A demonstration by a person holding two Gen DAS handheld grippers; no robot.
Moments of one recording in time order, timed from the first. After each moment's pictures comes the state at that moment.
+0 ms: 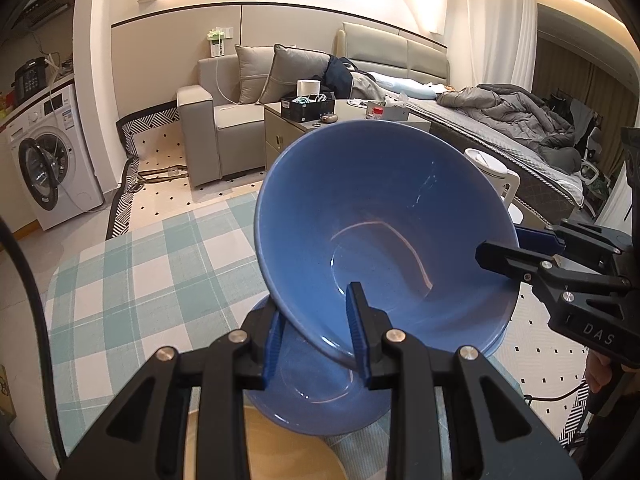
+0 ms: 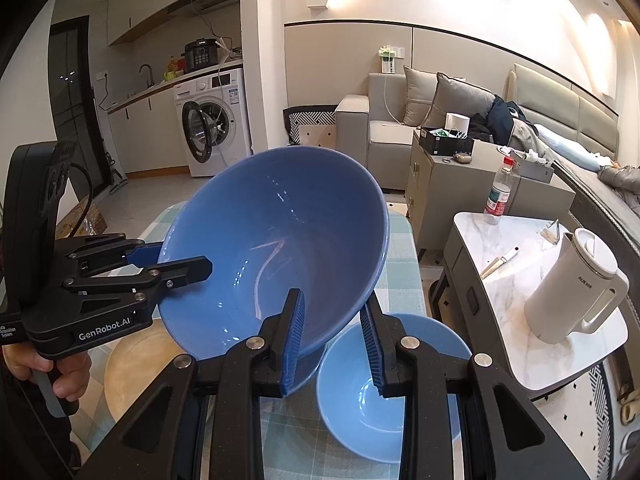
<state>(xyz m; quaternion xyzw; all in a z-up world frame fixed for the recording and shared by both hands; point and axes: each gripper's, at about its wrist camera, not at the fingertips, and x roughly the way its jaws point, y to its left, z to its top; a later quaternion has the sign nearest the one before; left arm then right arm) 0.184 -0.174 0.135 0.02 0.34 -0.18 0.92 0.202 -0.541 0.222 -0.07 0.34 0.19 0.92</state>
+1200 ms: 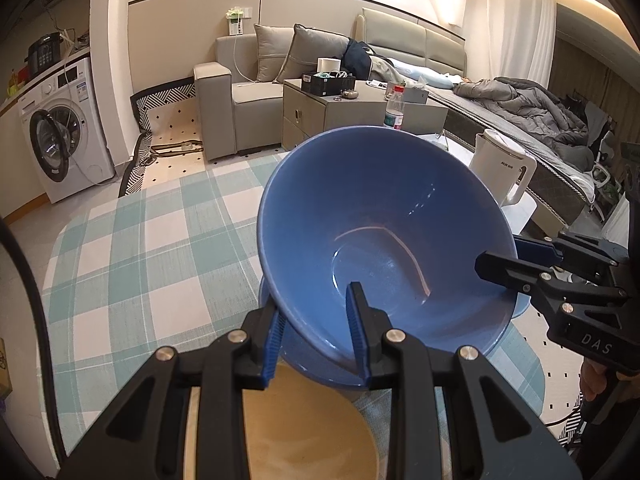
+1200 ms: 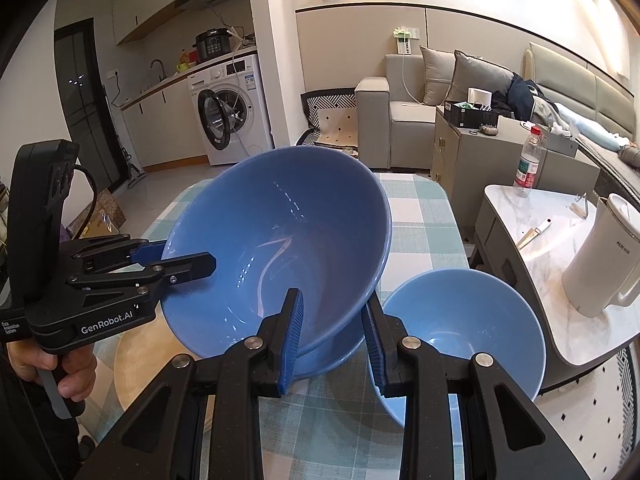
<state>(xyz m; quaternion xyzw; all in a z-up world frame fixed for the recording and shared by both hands) 0.166 -0.149 0.089 0.01 0.37 -0.16 0.91 0.196 -0.516 0.170 -0.04 0.37 0.22 0.90</state>
